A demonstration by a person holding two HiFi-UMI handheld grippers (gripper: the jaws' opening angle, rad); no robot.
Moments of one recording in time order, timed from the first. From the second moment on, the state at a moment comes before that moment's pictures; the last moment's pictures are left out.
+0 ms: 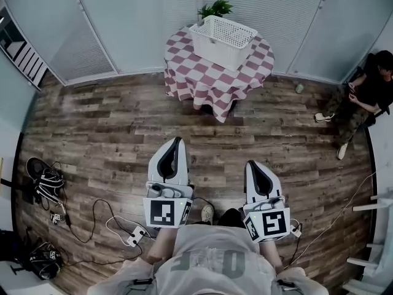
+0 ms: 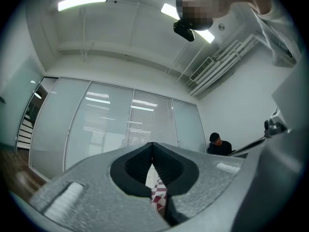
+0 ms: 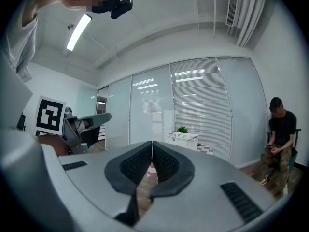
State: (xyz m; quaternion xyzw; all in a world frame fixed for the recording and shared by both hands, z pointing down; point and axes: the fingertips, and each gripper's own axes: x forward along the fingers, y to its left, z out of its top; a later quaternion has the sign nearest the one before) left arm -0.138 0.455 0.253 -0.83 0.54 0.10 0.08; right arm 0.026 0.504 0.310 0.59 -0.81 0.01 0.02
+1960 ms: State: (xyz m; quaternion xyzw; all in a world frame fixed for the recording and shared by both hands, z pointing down) left arm -0.002 0.063 0.260 -0.84 0.53 0.07 0.10; right arm 0.163 0.123 0.314 0.60 -0.80 0.02 -0.01
